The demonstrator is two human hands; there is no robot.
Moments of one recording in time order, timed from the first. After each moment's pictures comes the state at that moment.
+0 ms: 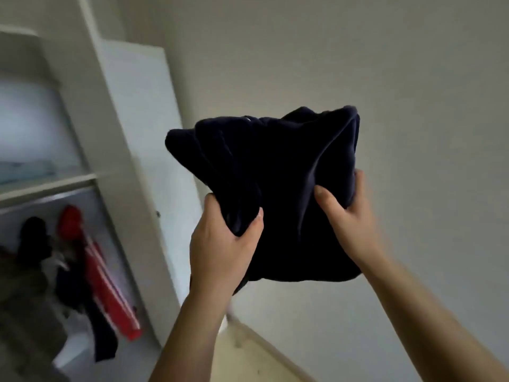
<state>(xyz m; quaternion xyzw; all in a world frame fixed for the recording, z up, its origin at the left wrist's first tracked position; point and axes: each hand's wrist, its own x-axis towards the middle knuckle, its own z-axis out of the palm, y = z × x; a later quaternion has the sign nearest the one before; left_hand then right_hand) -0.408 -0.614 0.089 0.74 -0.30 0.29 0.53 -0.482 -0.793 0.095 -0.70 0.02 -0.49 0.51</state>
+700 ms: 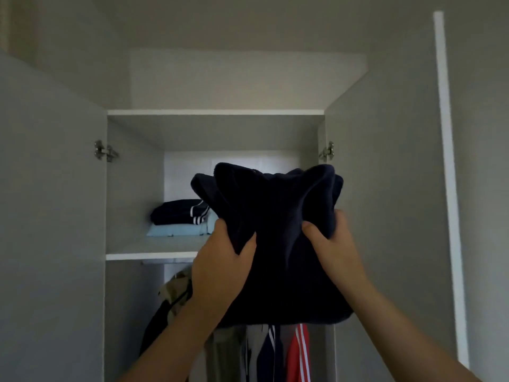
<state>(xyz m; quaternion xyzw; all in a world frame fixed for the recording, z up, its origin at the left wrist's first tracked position) -0.099 -0.202 0.170 0.78 -0.02 0.53 0.33 -0.035 -0.378 0.186 -0.65 -0.28 -0.28 0.65</state>
